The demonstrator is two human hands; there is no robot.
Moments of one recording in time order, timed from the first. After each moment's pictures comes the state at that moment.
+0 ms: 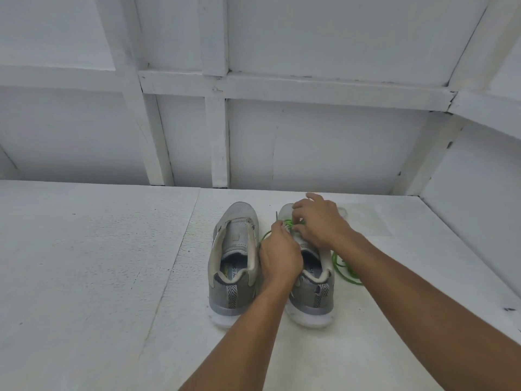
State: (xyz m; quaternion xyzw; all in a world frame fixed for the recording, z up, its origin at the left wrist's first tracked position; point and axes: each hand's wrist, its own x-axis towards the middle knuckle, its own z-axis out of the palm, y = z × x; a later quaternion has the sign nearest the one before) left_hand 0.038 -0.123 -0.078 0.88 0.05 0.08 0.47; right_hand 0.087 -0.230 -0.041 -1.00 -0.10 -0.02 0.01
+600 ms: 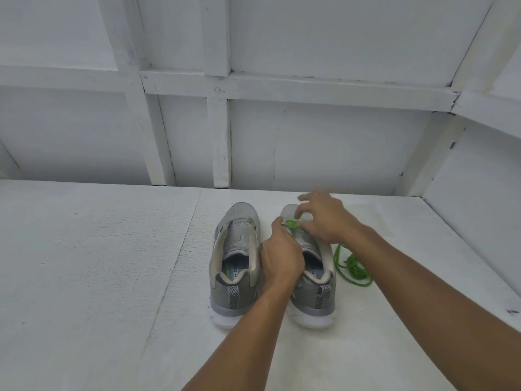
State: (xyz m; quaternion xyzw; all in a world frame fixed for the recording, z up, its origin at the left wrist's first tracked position) left_hand 0.035 -0.123 -0.074 0.87 0.06 0.07 0.49; right_hand 0.091 -0.242 -0.031 -0.99 -0.10 -0.02 0.05
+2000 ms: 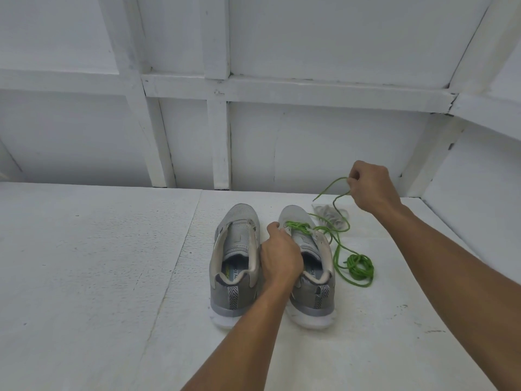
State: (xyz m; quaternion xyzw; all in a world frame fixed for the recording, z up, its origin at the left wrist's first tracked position) left_hand 0.039 -0.124 -0.077 0.87 0.08 0.06 0.47; right_hand 0.100 -0.304 0.011 -0.95 0.10 -0.22 0.20
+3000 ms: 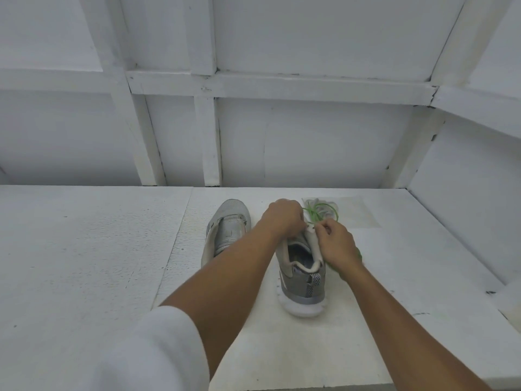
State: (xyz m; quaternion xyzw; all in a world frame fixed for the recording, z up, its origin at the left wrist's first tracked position) left_hand 0.100 -0.137 -0.042 0.96 -0.21 -0.06 0.16; right_hand 0.024 -0.251 -0.076 -0.89 0.16 -0.13 0.42
